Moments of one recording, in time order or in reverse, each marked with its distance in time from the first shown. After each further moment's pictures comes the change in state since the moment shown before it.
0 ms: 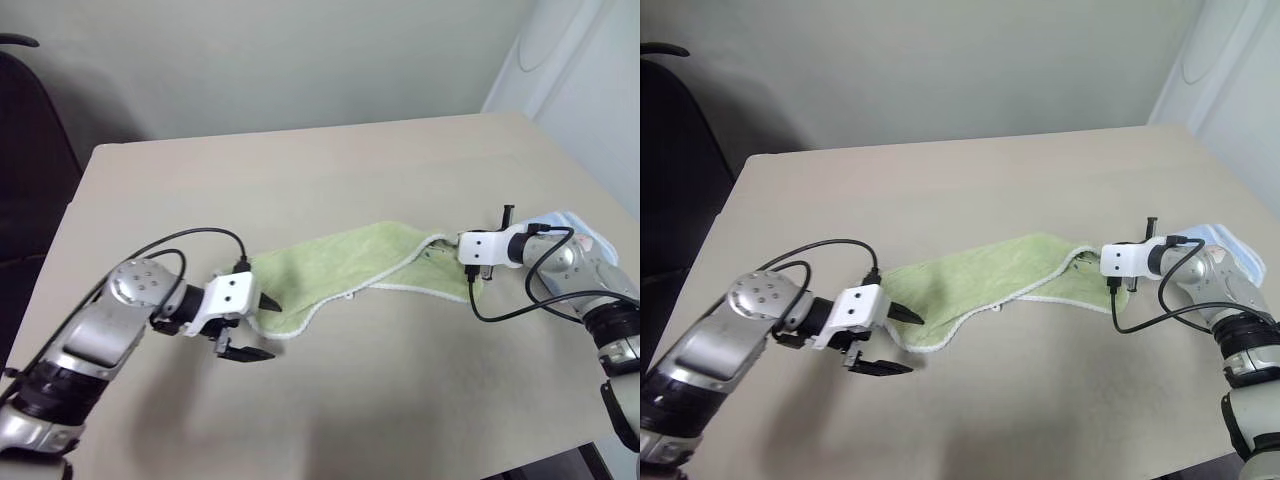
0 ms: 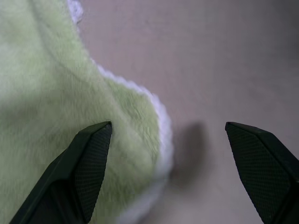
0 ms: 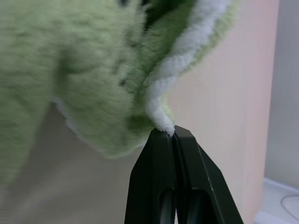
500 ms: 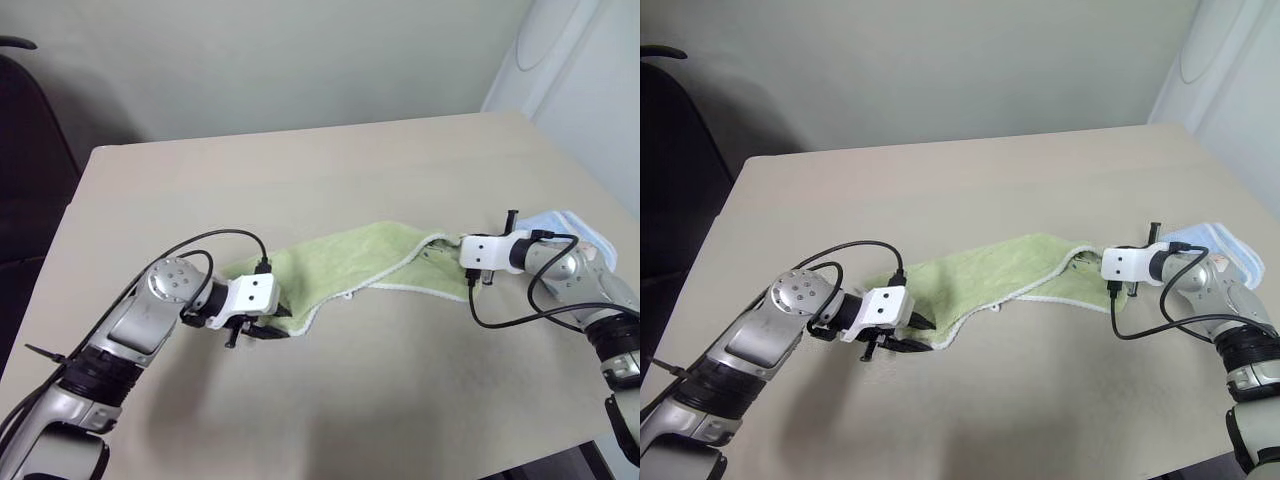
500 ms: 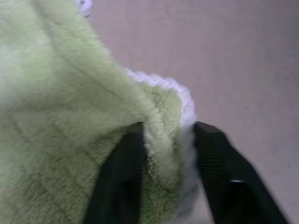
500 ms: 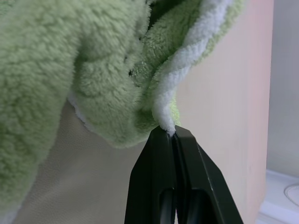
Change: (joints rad) left arm -0.053 -0.085 -0.022 0.117 0.075 -0.074 0.024; right arm 0.063 -0.006 -0.046 -0.084 0.018 0.057 0.000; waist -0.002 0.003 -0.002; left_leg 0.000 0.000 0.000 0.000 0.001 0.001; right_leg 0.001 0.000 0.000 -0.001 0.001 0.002
